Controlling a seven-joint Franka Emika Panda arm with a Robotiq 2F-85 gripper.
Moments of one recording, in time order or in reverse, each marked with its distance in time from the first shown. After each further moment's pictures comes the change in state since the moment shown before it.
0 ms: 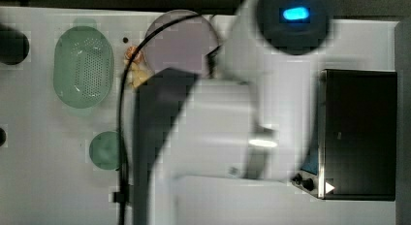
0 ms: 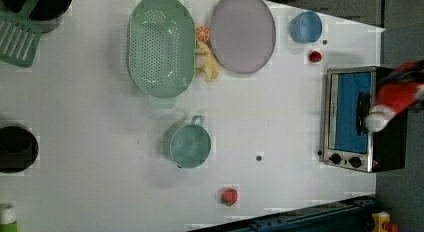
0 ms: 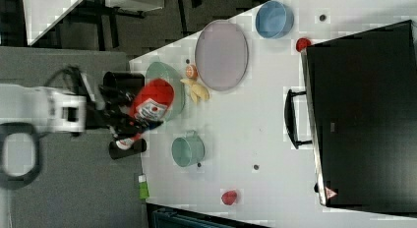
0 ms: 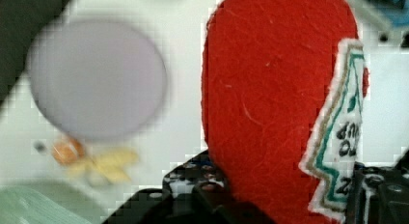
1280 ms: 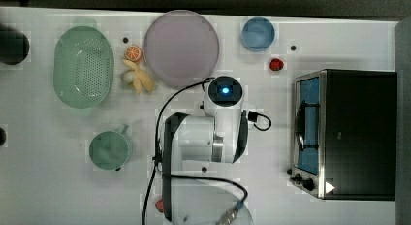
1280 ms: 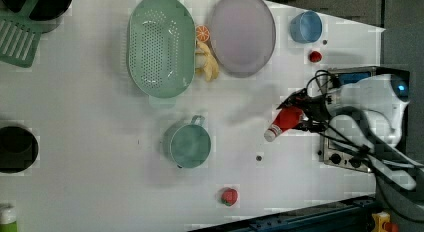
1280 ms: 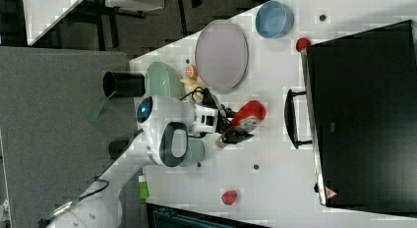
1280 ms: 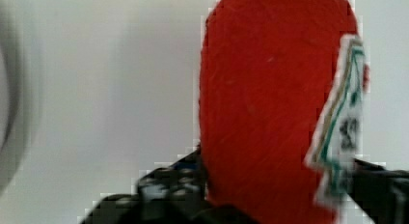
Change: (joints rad) arm -0.011 0.319 0.023 -0.522 -0.034 0.756 0.023
